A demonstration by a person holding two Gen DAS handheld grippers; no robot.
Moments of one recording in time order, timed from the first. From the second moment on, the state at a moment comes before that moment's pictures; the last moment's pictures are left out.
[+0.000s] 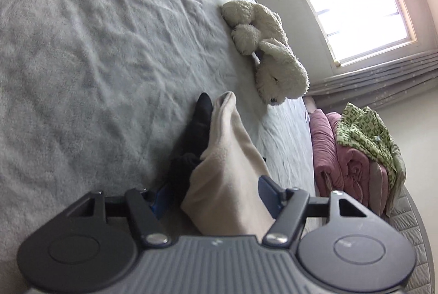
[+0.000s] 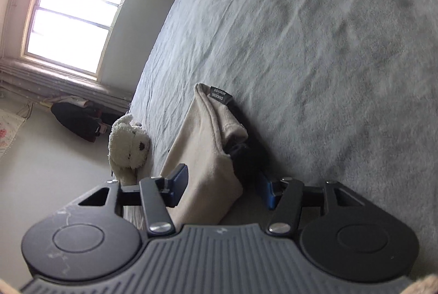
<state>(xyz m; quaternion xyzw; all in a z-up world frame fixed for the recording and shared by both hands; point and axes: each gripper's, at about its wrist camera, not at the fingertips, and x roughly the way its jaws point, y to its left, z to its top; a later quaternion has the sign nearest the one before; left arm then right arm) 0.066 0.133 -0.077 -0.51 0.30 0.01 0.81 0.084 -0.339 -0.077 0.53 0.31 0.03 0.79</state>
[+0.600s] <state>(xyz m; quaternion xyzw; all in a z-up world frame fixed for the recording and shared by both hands) 0.032 0.141 -0.050 -0.50 0.29 0.05 0.81 0.051 -0.314 -0.023 0.45 0.30 0.03 0.84</state>
